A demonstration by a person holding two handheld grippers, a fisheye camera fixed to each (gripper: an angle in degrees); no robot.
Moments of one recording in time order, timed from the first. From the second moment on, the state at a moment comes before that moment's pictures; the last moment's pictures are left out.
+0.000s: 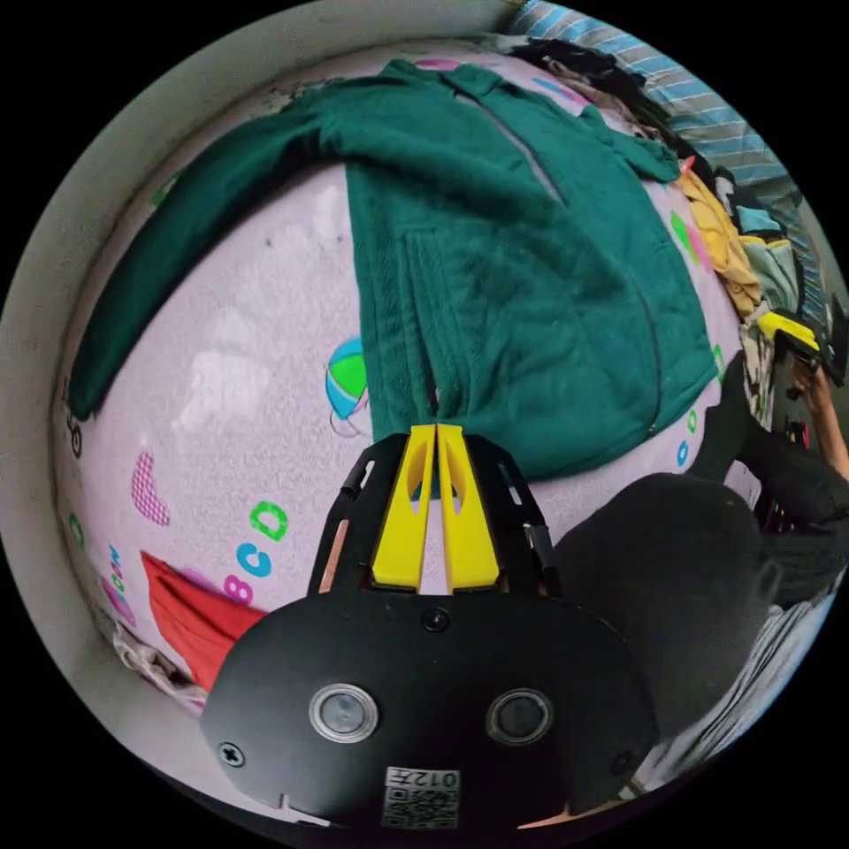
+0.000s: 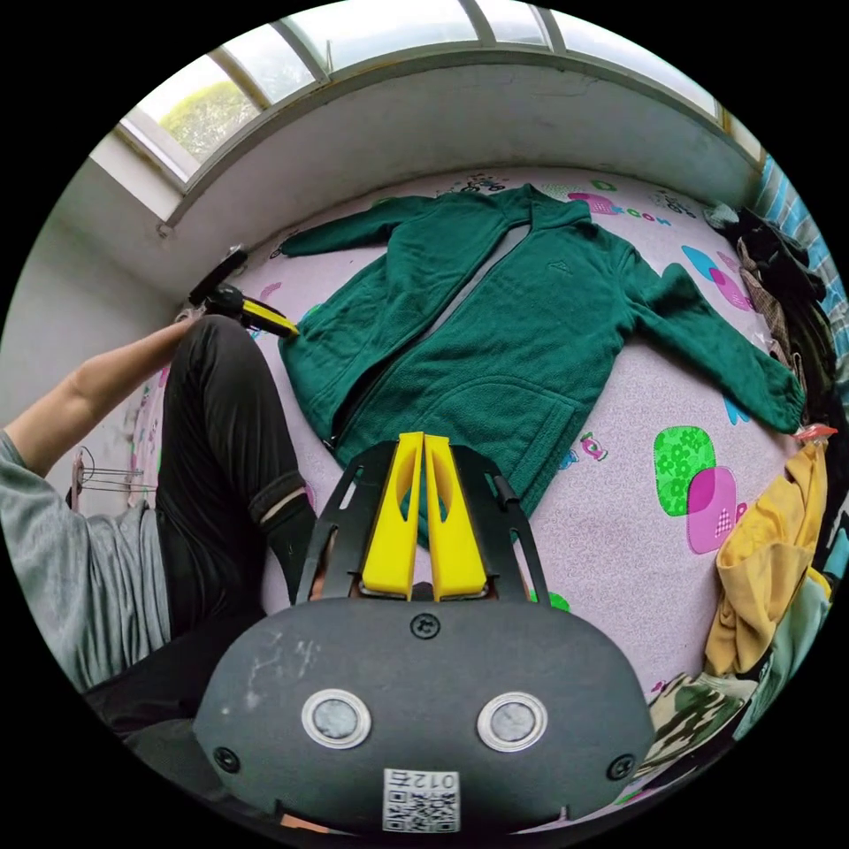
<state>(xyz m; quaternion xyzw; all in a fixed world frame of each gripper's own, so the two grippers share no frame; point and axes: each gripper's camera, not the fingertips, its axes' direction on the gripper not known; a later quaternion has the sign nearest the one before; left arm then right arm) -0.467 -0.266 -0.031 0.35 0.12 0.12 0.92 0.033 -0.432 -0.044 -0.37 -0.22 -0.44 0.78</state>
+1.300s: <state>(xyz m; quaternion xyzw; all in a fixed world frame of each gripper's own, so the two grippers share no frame) -0.325 -0.279 -0.071 0.48 0.05 0.21 0.85 -0.105 -0.457 0.008 -0.49 -0.23 -0.36 0.76</state>
